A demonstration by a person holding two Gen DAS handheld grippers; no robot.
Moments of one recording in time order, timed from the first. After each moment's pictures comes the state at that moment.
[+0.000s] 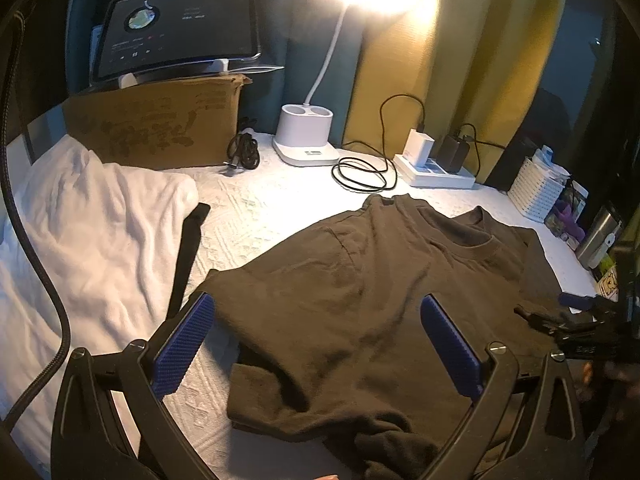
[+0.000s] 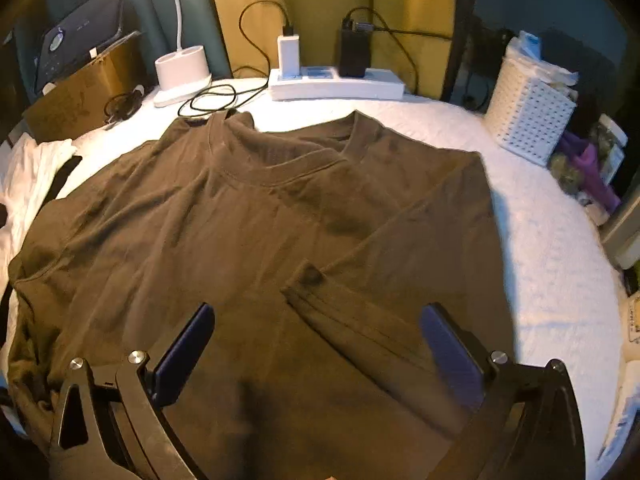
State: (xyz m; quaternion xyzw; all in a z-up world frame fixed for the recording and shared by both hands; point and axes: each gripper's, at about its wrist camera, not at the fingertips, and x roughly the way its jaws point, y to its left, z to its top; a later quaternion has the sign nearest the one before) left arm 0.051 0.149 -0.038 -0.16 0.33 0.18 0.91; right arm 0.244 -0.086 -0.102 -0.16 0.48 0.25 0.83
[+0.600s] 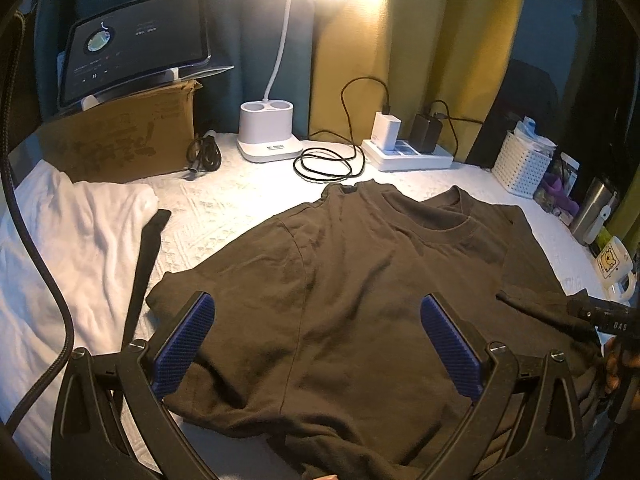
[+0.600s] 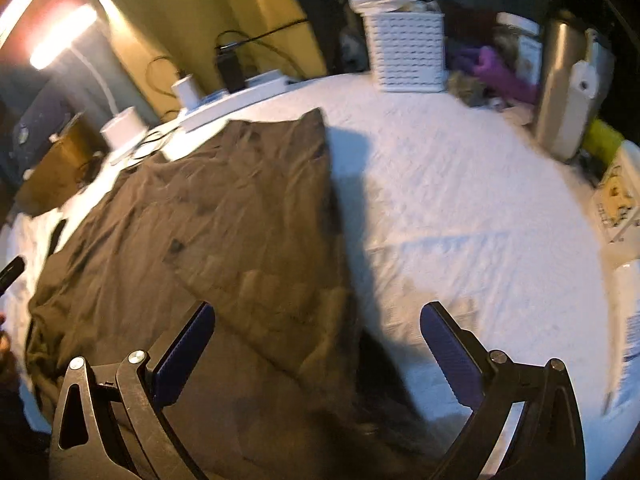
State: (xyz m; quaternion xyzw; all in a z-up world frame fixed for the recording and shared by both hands) left arm 0.075 0.109 -0.036 -0.13 0.35 0.16 0.91; right arm 0.256 -0.205 -0.102 -0.04 0.50 0.23 0.83
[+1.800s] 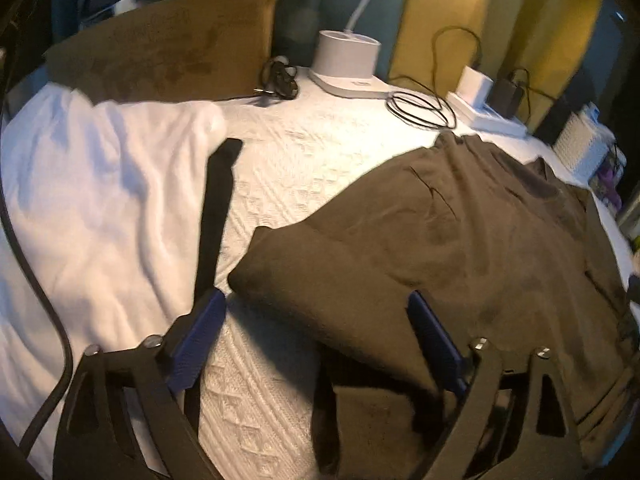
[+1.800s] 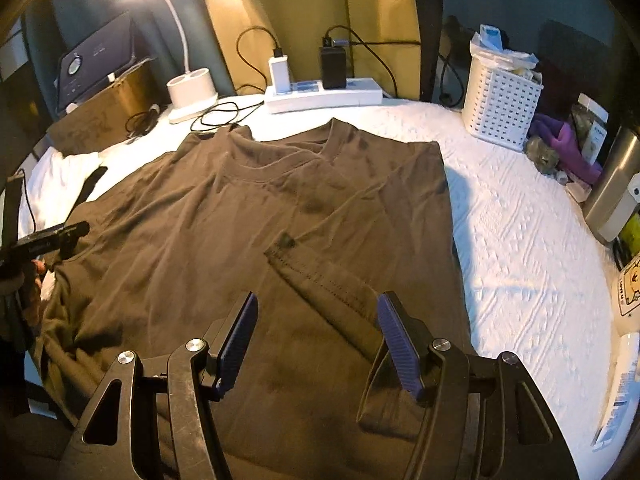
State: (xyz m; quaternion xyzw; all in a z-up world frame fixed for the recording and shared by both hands) left arm 0.069 0.201 -0.108 -0.15 0.42 0.19 0.87; right arm 0.234 -0.127 -0.091 -0.12 0.49 0.26 0.82
